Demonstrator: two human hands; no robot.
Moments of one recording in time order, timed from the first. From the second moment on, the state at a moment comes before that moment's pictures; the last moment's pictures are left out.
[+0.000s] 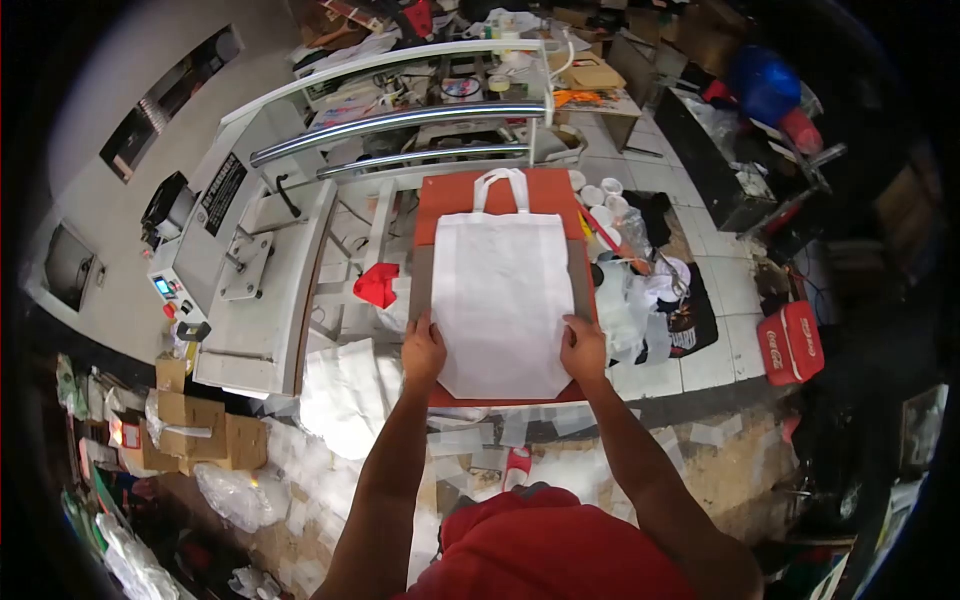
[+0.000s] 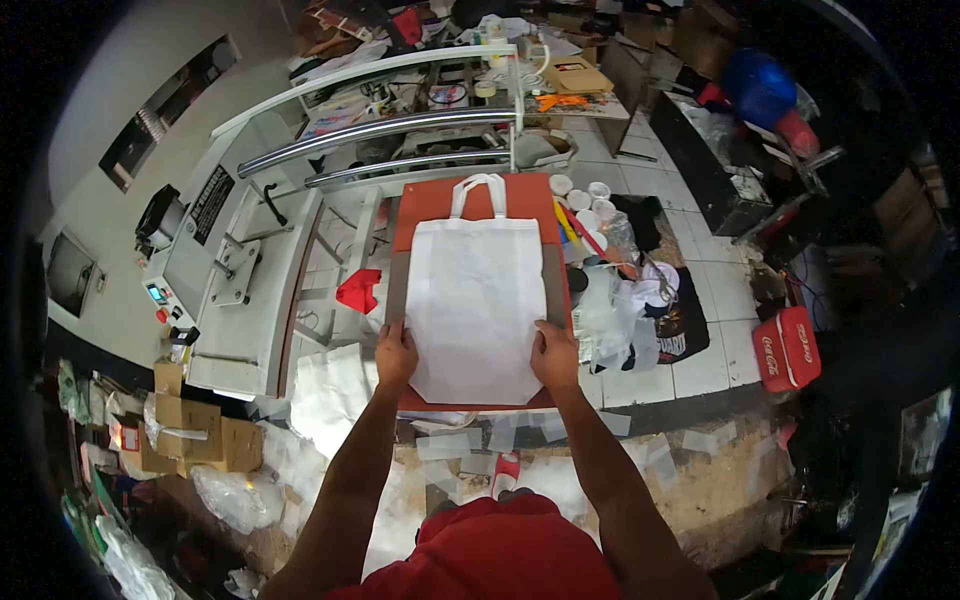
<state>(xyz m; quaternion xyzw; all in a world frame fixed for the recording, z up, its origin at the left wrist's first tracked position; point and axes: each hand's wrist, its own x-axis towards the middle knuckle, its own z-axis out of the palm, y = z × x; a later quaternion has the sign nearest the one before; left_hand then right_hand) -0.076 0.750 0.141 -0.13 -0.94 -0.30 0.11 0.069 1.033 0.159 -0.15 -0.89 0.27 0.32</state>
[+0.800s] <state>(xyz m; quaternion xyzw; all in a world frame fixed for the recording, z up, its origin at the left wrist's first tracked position) -0.080 0.735 0.134 0.02 -0.91 -0.39 0.16 0.076 1.048 0.137 -0.27 -0.83 0.34 0.36</state>
